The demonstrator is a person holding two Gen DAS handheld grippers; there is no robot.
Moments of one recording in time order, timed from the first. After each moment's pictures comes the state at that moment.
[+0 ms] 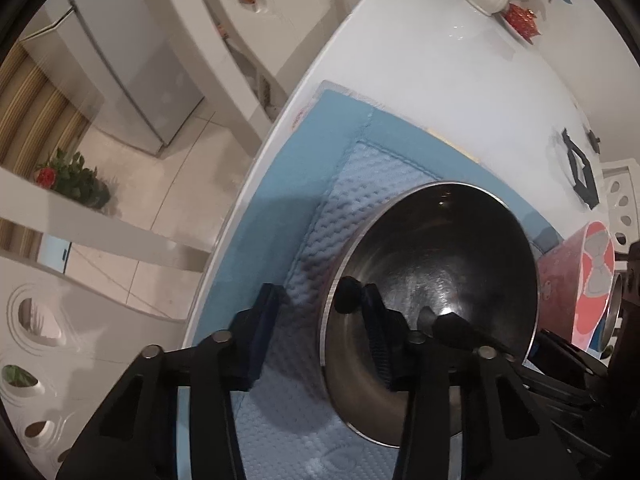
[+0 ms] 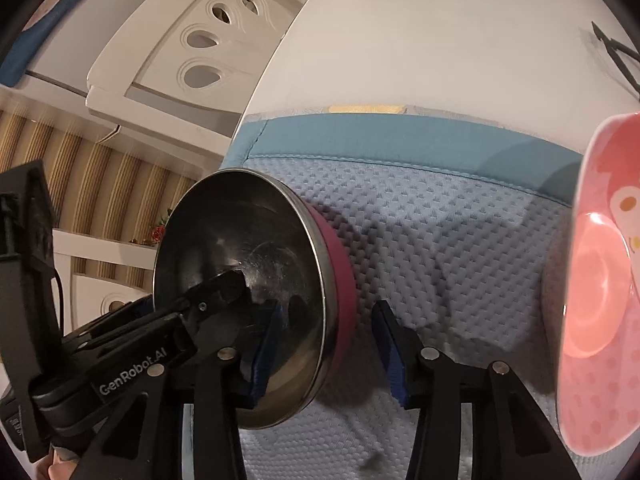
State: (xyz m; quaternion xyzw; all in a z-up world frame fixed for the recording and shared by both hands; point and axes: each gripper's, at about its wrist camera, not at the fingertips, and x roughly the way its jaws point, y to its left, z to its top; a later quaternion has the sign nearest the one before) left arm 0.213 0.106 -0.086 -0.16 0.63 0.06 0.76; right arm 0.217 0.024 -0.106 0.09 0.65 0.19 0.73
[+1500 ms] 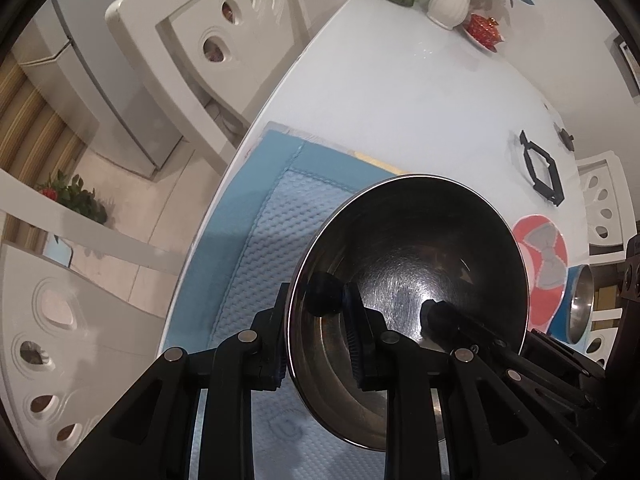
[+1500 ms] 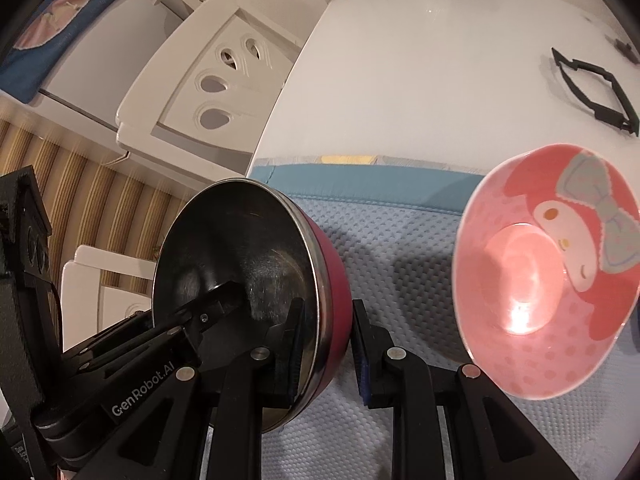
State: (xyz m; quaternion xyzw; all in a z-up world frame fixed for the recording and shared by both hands) left arm 0.209 0.065 -0.029 -0.15 0.60 0.04 0.79; right arm 0.194 -0.015 -0.037 0.10 0.61 0.18 0.76
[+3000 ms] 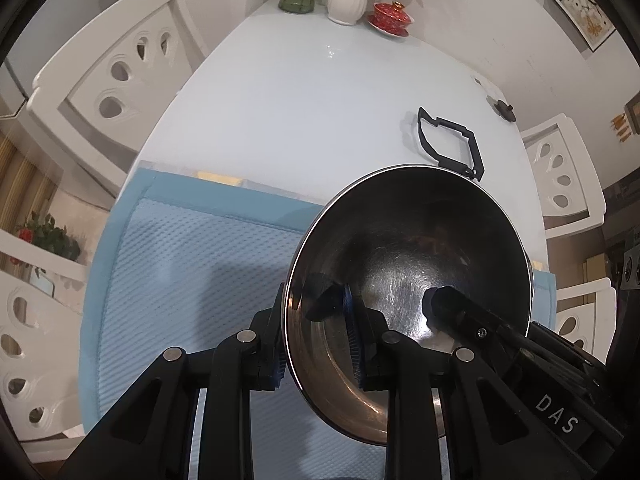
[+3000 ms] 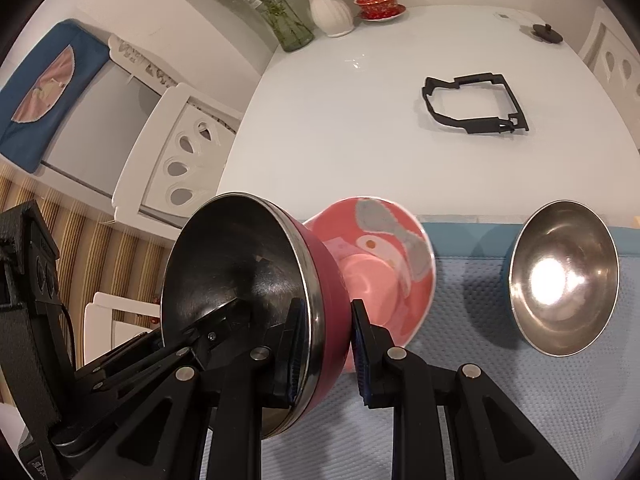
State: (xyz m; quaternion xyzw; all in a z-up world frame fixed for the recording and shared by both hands) left arm 0.226 -0.077 0.015 -0.11 0.58 -0.02 0.81; right arm 0.181 -0.162 0.022 0.15 0.57 0.13 0.80
